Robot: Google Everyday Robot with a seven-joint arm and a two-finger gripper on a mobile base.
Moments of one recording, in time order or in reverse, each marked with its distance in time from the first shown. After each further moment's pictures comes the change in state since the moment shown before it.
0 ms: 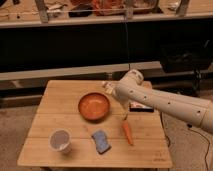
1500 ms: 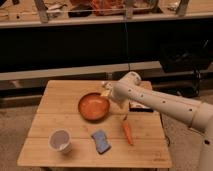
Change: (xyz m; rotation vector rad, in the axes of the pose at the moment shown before) arm -0.011 -0.015 0.034 0.048 -0.078 -0.187
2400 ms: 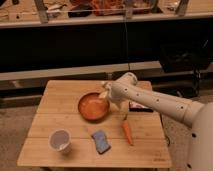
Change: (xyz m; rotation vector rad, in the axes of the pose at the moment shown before) arm 0.001 -0.005 0.031 -0.012 -0.040 -0.106
